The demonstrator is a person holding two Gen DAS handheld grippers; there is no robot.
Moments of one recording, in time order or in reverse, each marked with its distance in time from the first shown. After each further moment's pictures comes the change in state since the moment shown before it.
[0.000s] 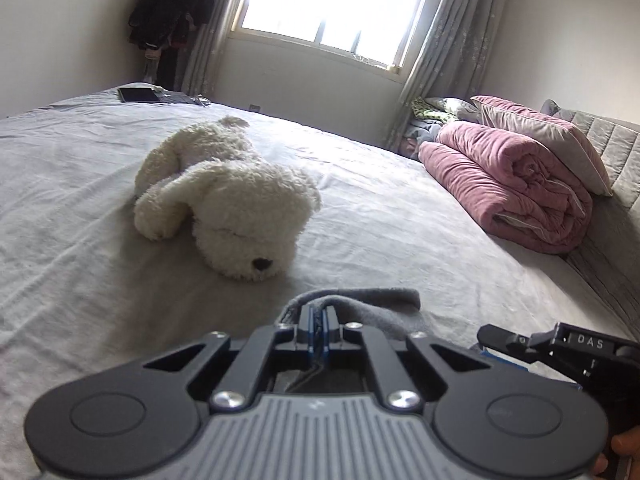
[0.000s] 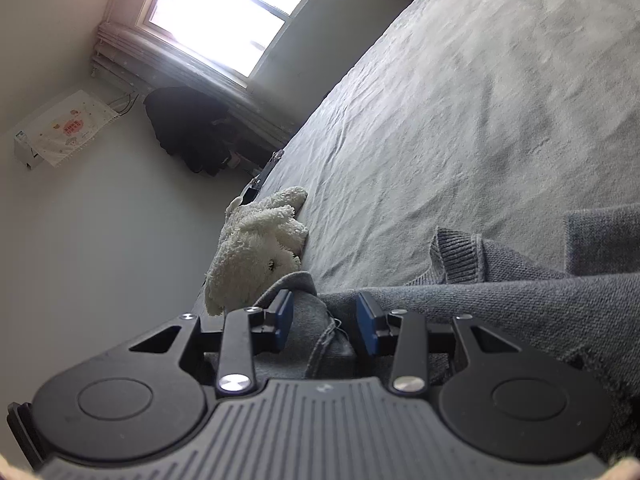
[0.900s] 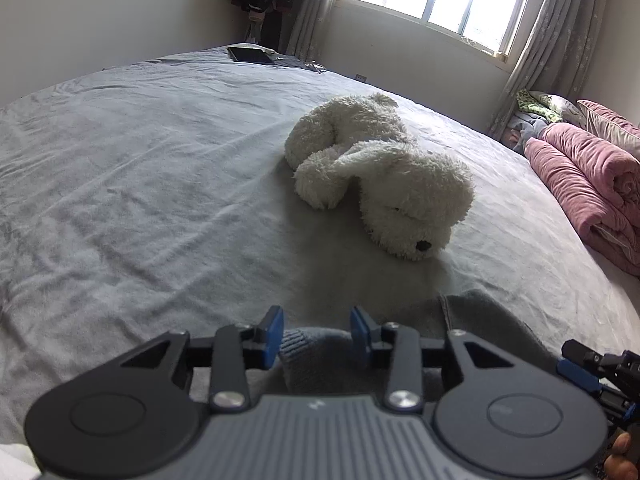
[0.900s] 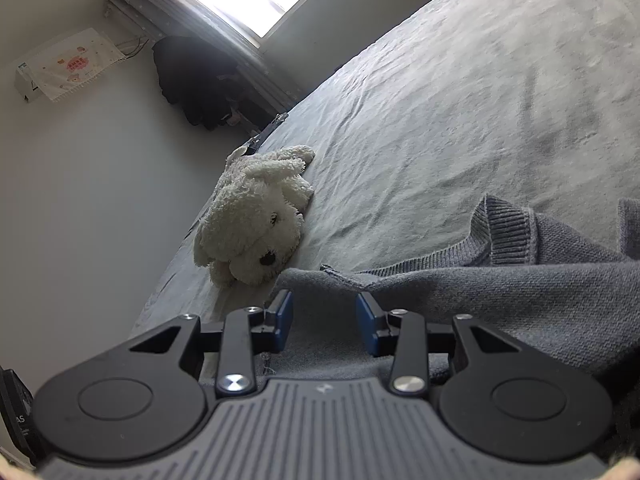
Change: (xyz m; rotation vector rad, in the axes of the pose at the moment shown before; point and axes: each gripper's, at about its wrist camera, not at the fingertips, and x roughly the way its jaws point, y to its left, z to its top) left arm -0.026 0.078 0.007 -0.135 0.113 0.255; right arm 0.021 0.027 -0.021 -0.148 0.070 -0.058
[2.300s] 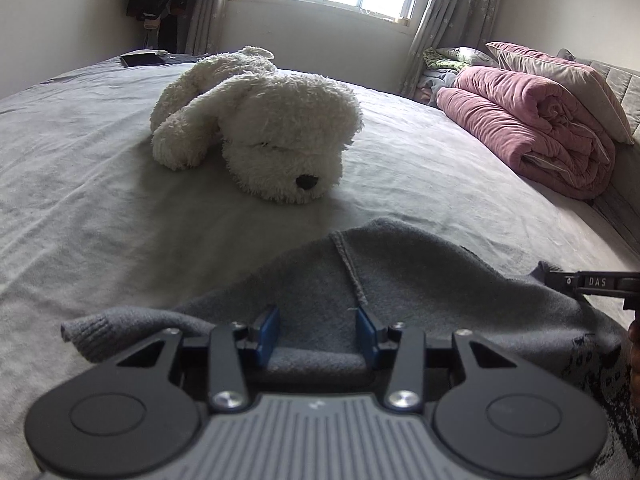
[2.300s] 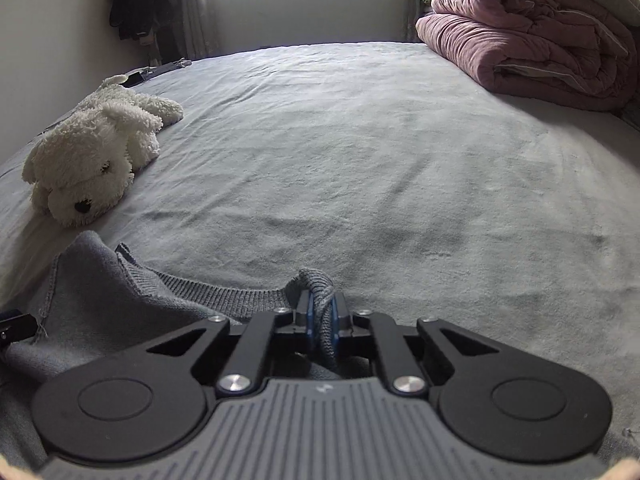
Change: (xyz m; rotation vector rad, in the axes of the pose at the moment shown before) left arm 0.055 -0.060 -0.049 0.206 0.011 -0.208; right arm 0.013 -0.011 0.030 -0.478 -0.022 -0.586
